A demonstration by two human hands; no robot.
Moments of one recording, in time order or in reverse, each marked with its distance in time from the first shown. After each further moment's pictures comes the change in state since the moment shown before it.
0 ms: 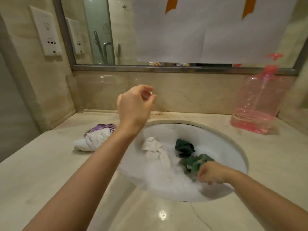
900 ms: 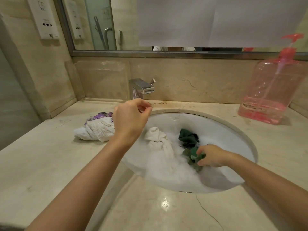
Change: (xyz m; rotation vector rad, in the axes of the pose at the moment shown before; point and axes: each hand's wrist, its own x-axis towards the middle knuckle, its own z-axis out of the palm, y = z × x) left_hand -0.046 -0.029 0.003 0.125 -0.115 -0.202; right_hand 0.022 -0.013 -0.009 -0.159 0.058 0.000
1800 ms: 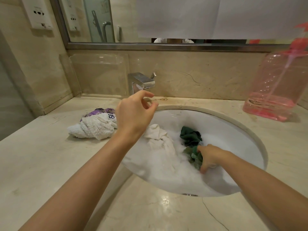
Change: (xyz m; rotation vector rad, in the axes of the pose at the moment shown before) left_hand 0.002 -0.005 0.016 -0.021 0.042 0.080; right_hand 0.028 -0.011 0.014 -0.275 -0.083 0.090
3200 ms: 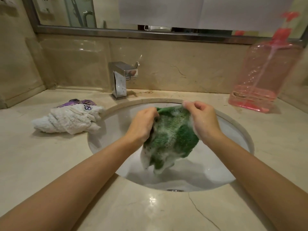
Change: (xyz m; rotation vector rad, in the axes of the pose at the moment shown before) left_hand -0.033 -0.002 0.066 -0.632 -0.572 -0.332; right_hand -0.051 -0.027 -0.046 1.396 0.867 -0.231
